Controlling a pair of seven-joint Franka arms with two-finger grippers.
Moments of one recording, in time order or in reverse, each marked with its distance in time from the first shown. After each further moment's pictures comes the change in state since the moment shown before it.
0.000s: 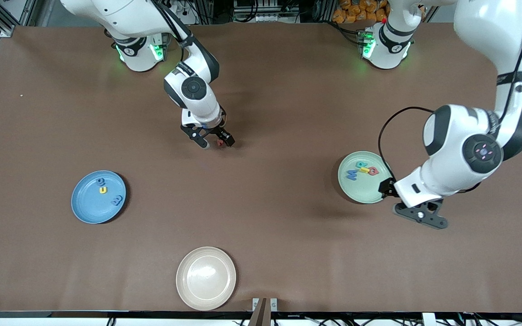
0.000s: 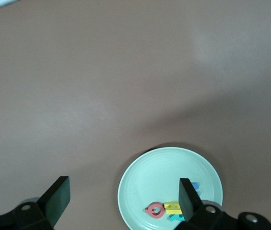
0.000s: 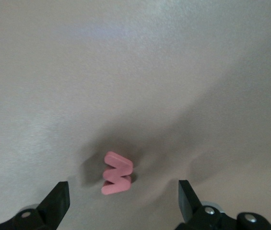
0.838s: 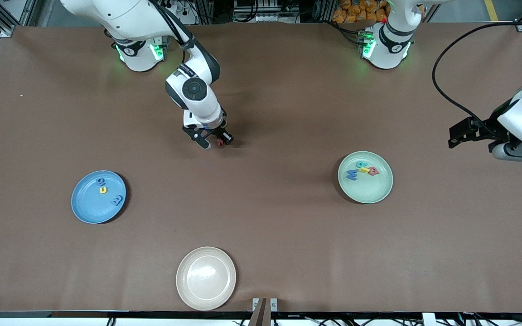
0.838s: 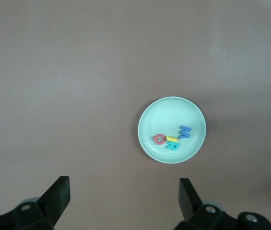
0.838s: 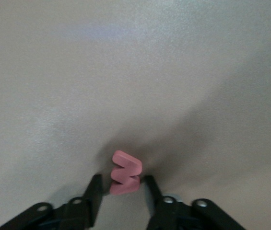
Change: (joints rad) left arm 0.125 -0.332 0.009 -0.005 -0.059 -0.365 -0.116; right arm 0.003 0.014 -0.001 0.005 0.000 0.047 0.001
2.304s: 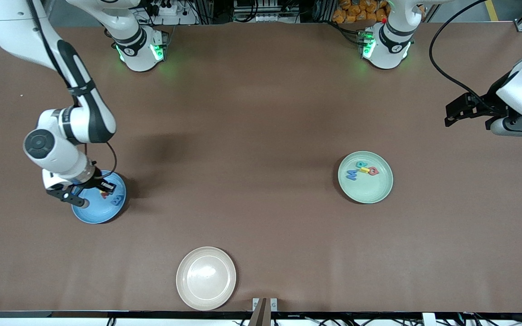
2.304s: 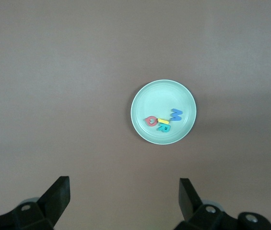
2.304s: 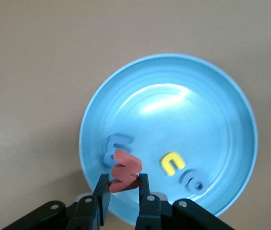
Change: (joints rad) left arm 0.012 -0.080 -0.031 -0.027 -0.003 -0.081 -0.039; right arm -0.535 -0.019 -0.203 0.244 -0.043 -0.223 -1.106
